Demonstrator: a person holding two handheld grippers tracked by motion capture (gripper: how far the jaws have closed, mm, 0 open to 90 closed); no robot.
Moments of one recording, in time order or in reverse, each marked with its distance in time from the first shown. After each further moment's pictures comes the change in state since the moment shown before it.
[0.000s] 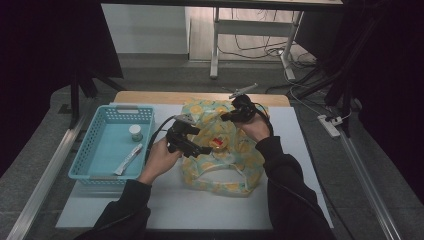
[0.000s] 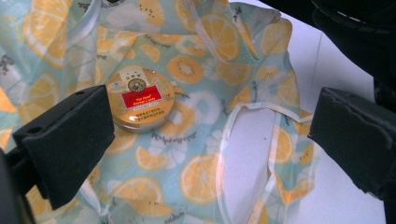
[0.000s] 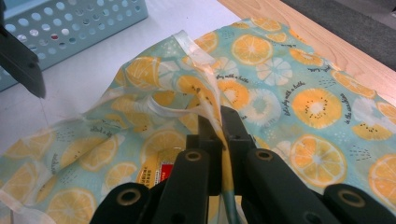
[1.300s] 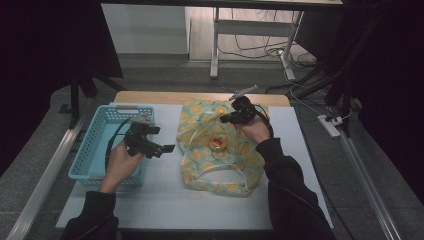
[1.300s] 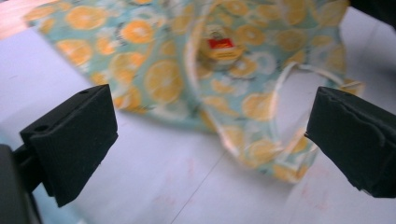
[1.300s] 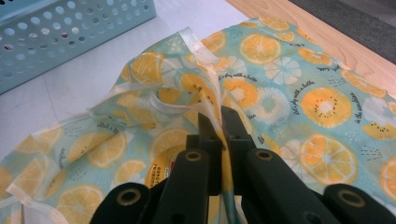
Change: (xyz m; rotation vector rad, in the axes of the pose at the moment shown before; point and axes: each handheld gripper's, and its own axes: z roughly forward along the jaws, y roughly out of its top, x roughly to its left) left arm 0.019 -0.057 -0.096 -0.003 0.217 -0.114; right arm 0.005 -0.003 -0.001 -0.006 0.016 -0.001
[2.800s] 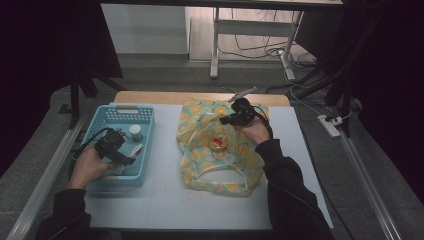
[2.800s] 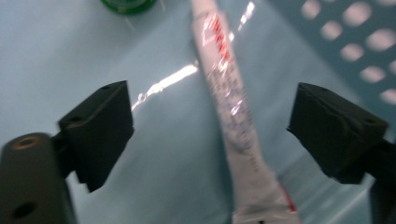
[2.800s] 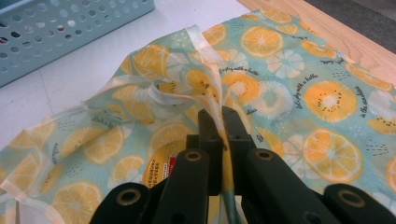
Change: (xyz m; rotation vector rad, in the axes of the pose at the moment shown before) left arm 0.076 -0.075 -0.004 0.541 0.220 -0.020; right arm -0.001 -0.005 0.005 0.015 0.001 0.002
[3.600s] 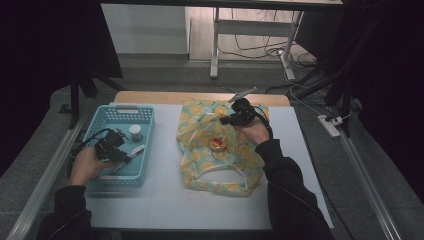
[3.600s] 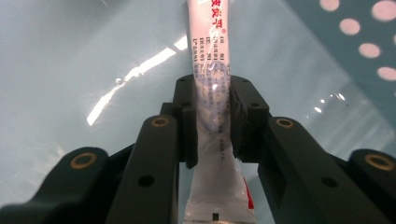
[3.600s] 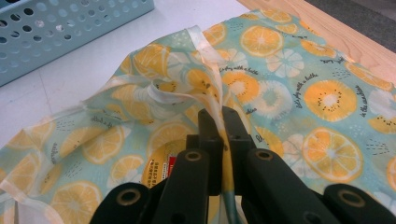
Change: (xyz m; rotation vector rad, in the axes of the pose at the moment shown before) left arm 0.008 -0.001 0.001 0.020 -0.101 -0.028; right arm 0.000 -0.001 0.000 -0.002 0.000 0.002
